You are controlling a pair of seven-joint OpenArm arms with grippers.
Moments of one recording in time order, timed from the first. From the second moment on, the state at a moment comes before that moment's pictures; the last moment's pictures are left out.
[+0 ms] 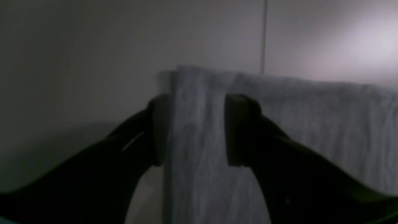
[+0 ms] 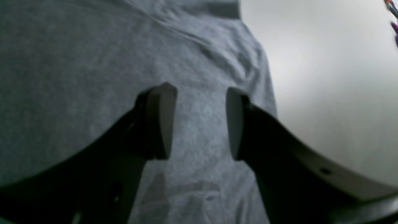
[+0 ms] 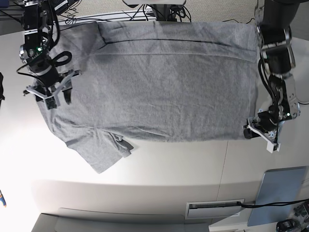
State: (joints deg) left arm -22.7 -20.8 -13.9 50.6 -26.0 -24.2 40.2; right arm -19.5 28.8 8.6 110.2 11.6 12.6 -37.4
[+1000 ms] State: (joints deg) left arm -28.7 -19.9 -14.0 38.5 -24.2 -35.8 45.6; right arm -10.7 28.6 7.6 103.2 9.3 13.0 -36.6
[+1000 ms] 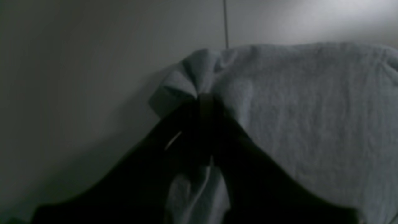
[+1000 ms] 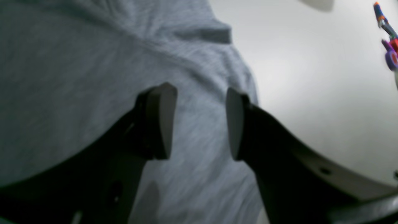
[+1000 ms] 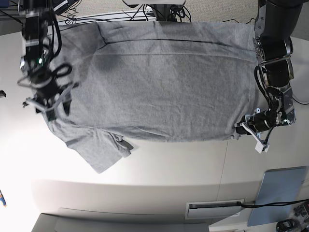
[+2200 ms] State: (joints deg) left arm -28.7 -20.0 -13.9 38.5 -24.3 -36.2 46.2; right arm 49.6 18.2 8.0 14.6 -9.6 28.0 -33.9
